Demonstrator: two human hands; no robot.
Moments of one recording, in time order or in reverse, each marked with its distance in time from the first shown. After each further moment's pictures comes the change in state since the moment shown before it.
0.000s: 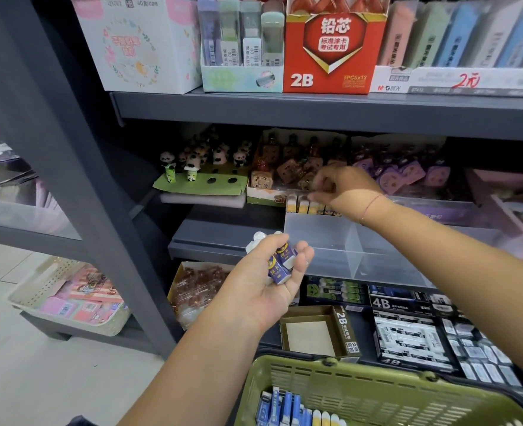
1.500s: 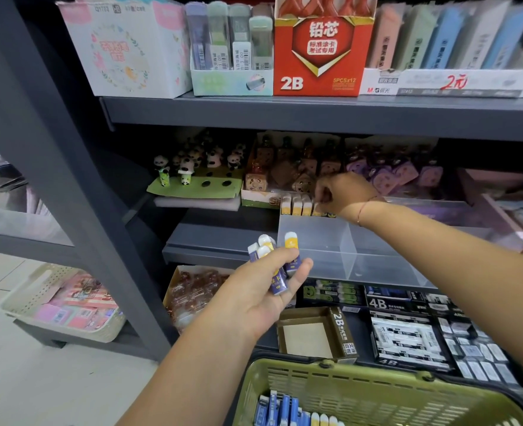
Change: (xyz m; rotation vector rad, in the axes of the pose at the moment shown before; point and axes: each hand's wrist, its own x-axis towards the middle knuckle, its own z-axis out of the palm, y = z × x) left_hand 0.006 -0.004 -0.001 0.202 0.062 0.056; right_hand 0.007 0.021 0.004 -0.224 -0.047 -0.043
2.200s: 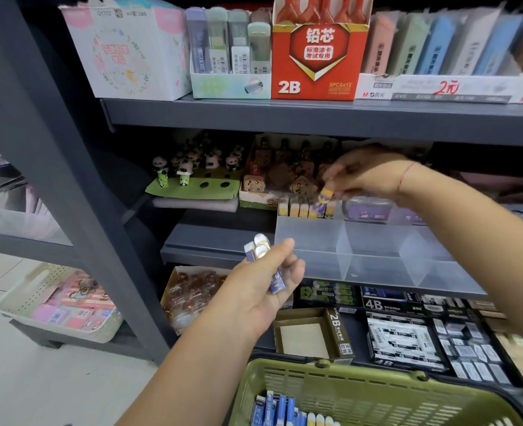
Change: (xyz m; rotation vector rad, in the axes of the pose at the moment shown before) left_hand 0.002 -0.004 0.002 0.035 -0.004 0.078; right_hand -0.028 -0.012 -0.070 0.715 -0.143 0.199
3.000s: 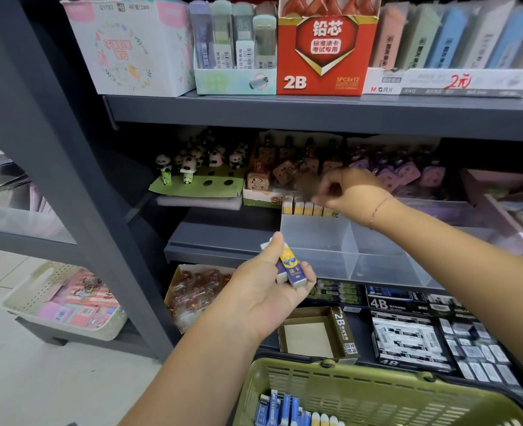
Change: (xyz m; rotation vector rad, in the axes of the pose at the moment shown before) left_hand 0.001 0.002 0.003 -0.208 -0.042 -0.139; right_hand 0.014 0.025 0.040 -0.546 0.204 -0.160
